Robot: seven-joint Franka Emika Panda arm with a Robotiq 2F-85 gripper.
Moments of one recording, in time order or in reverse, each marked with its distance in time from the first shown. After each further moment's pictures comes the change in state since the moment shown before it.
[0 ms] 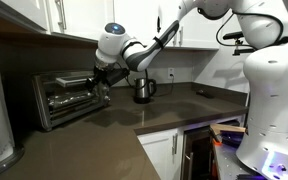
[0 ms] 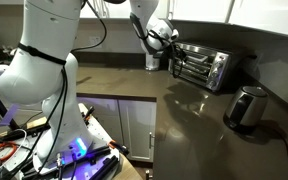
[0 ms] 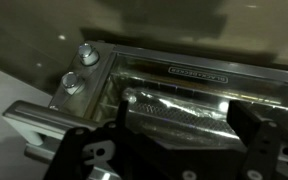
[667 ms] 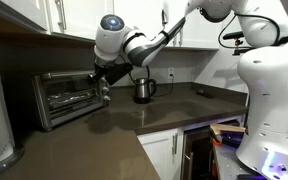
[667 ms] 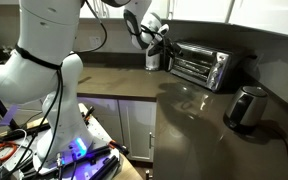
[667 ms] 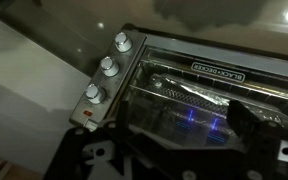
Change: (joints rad) arm -0.254 -0.068 0.408 -0.099 -0.181 -0.369 0.114
